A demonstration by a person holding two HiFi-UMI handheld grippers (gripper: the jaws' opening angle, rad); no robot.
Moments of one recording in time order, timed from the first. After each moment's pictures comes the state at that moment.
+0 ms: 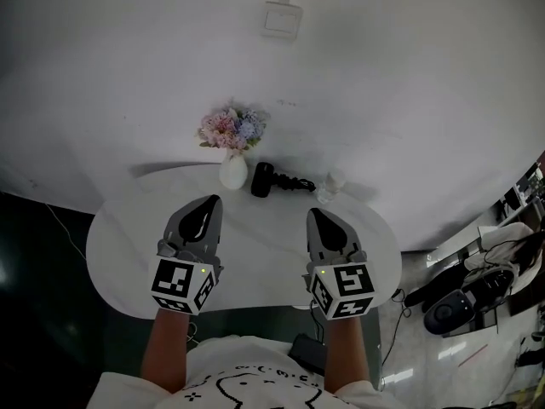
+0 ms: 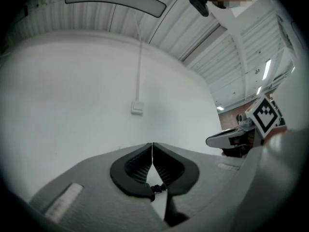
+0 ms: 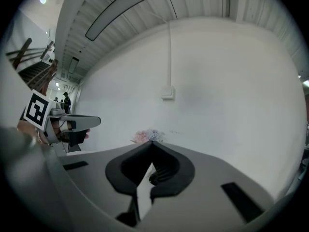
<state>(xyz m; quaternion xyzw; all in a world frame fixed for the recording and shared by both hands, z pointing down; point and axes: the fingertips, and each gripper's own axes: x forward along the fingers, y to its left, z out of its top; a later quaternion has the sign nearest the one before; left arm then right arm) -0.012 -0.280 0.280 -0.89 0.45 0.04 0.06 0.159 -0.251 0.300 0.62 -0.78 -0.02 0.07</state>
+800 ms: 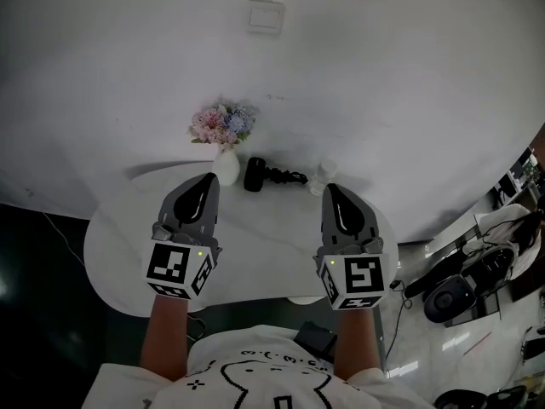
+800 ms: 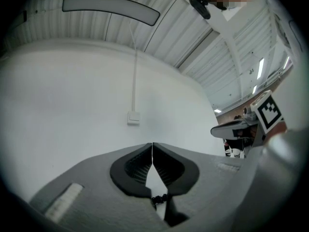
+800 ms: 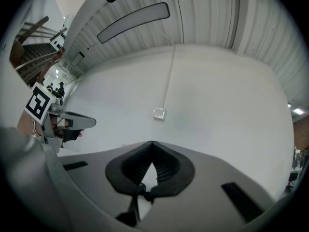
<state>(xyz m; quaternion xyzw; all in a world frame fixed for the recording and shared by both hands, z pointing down) -0.003 -0.270 0.245 -0.89 0.44 0.07 0.10 0.183 -0.220 0.242 0.66 -0.73 -0.14 0.04</state>
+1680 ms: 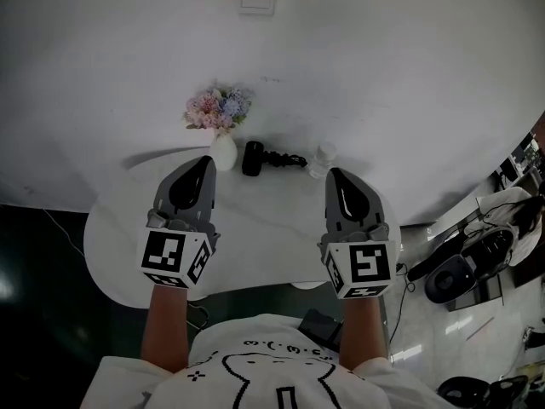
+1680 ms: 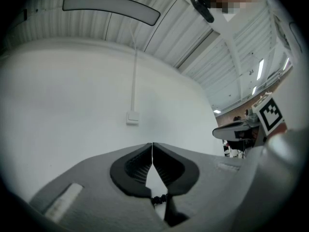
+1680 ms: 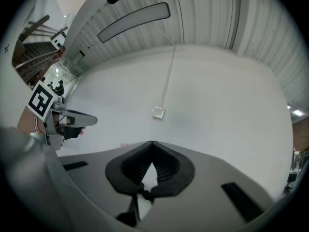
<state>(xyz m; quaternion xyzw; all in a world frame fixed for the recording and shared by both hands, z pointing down) 0.001 -0.273 0.244 -0.89 0.43 0.08 0.10 0.189 -0.216 0.245 0.67 -0.73 -0.15 0.05</state>
